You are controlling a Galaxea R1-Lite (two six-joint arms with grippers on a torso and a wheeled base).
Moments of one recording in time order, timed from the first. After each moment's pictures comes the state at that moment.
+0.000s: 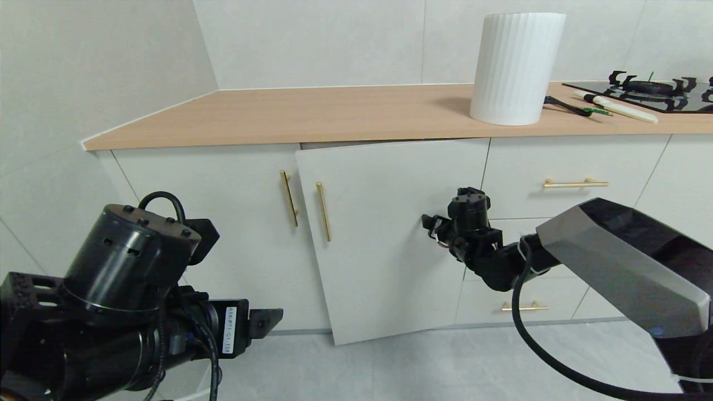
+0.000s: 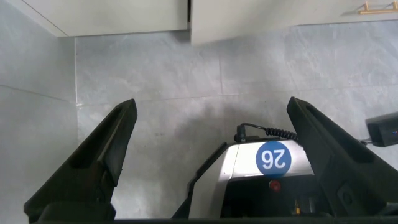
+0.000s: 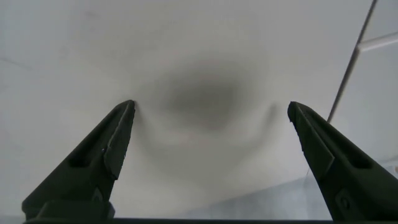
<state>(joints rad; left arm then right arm) -0.63 1.41 -0.80 0.22 0.37 -0.48 0.44 2.46 -1.51 -0.69 -0.37 0.50</state>
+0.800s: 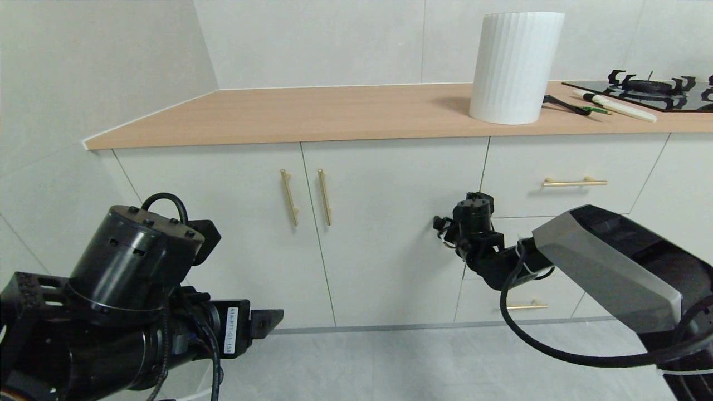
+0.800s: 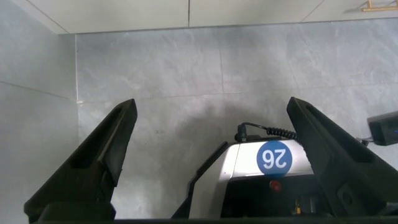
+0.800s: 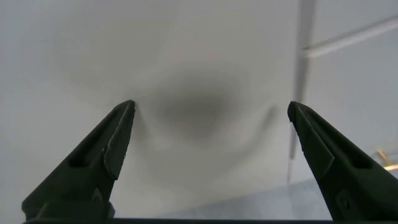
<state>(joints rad) -0.63 1.41 -0.80 0.21 0.37 -0.48 0.42 2.52 -1.55 -0.70 -0.42 0.50</state>
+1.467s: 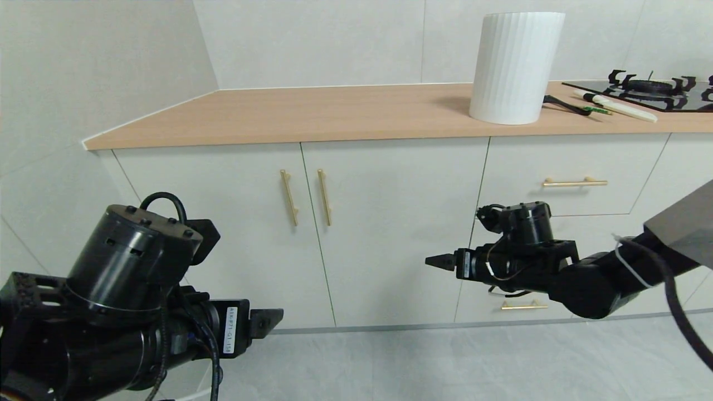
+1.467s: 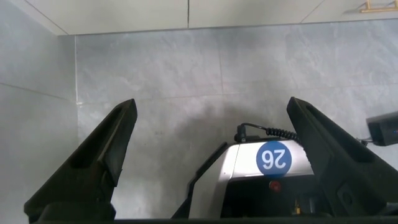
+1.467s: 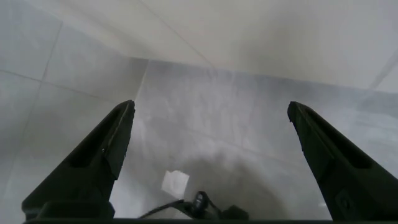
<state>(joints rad) -0.63 1.41 -0.80 0.21 0.37 -0.48 0.42 2.06 -0.97 -0.61 0.23 0.42</state>
